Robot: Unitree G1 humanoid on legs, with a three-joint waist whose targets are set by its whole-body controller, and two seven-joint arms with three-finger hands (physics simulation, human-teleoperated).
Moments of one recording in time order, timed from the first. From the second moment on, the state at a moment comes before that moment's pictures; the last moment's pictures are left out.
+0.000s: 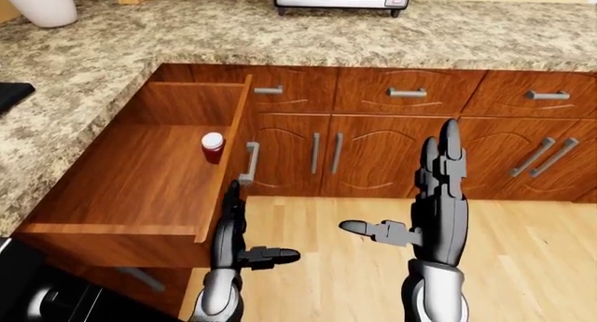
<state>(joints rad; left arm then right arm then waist) 0.08 -0.12 -0.37 -0.09 0.04 0.19 0.38 0.13 -0.01 -0.24 -0.48 0.06 -0.09 0.01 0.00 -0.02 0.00</state>
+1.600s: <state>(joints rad) -0.08 -0.18 -0.19 0.08 -0.08 0.23 0.62 0.12 -0.02 -0.22 -0.44 0.05 -0.11 0.01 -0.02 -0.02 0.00</state>
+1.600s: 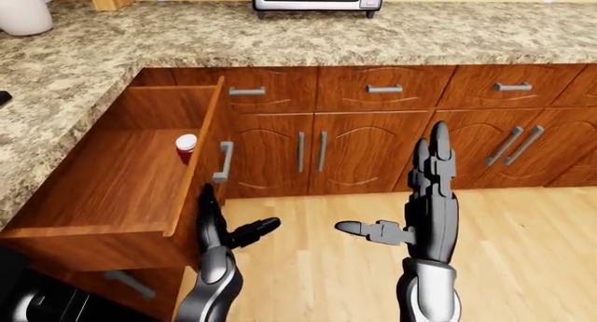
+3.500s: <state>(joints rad) -0.33 0.06 0.18 0.25 -0.42 0.25 0.89 0.12 -0.02 -0.21 -0.41 0.05 -0.11 0.02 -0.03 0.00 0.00</state>
